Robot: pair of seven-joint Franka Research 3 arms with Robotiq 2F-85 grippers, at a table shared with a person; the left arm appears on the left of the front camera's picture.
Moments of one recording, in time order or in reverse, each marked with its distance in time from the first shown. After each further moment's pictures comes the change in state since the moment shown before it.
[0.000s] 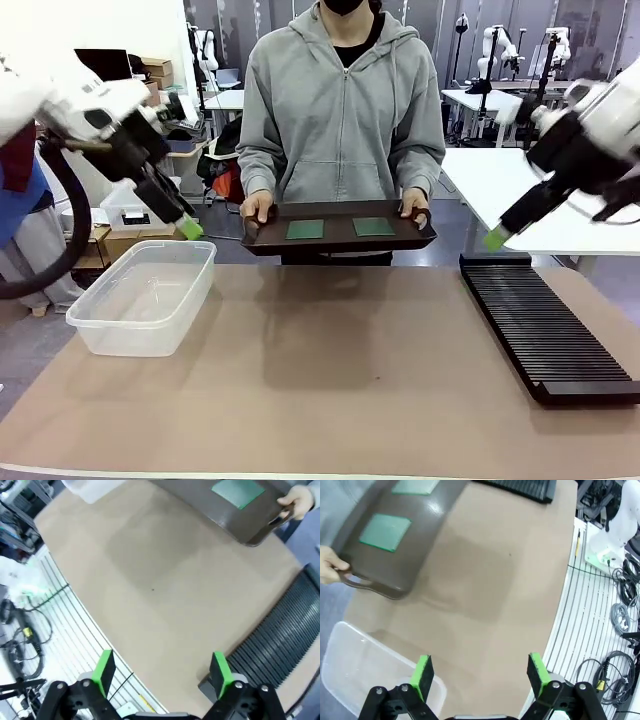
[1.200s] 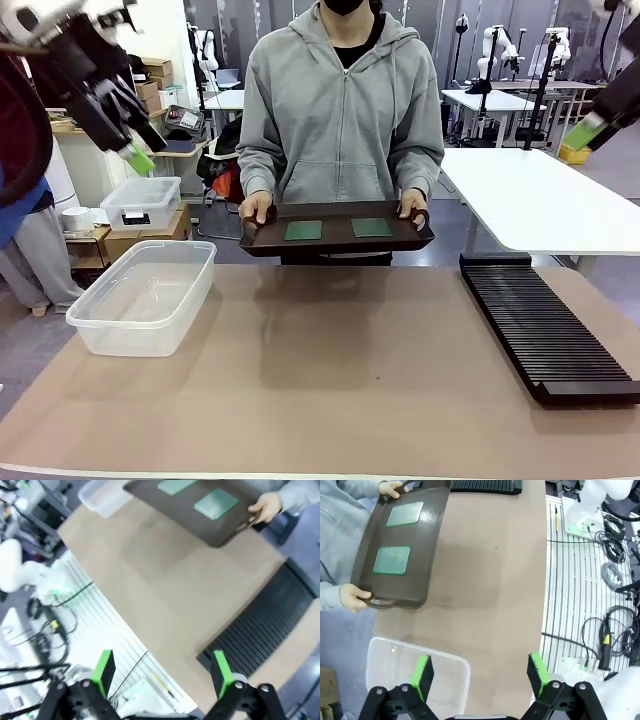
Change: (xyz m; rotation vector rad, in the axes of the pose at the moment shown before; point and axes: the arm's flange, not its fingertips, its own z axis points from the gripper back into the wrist) left arm 0.036 0.000 0.107 -0.040 0.057 -0.266; right arm 0.027 -0.036 0.139 0.085 0.036 -0.062
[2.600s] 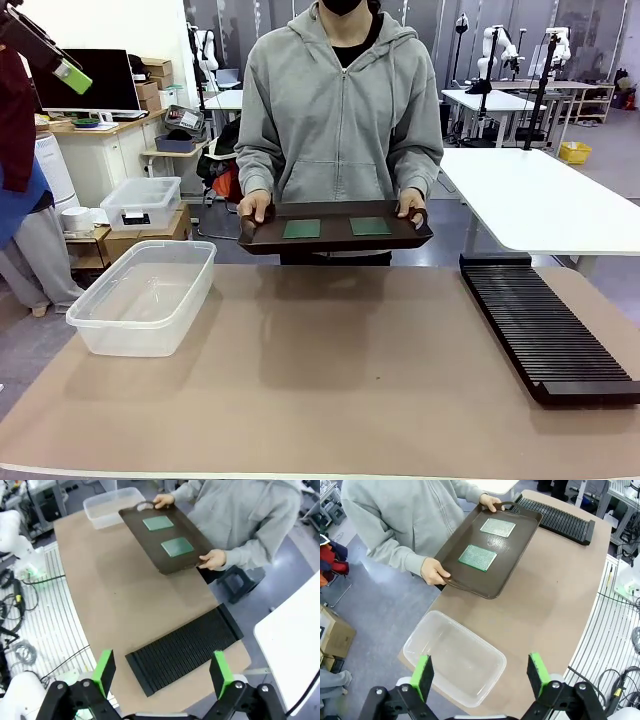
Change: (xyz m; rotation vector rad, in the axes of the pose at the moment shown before) left arm -0.050 0.012 0.103 0.319 -0.156 0.306; right arm -0.040 -0.050 0.146 -0.144 -0.217 0.397
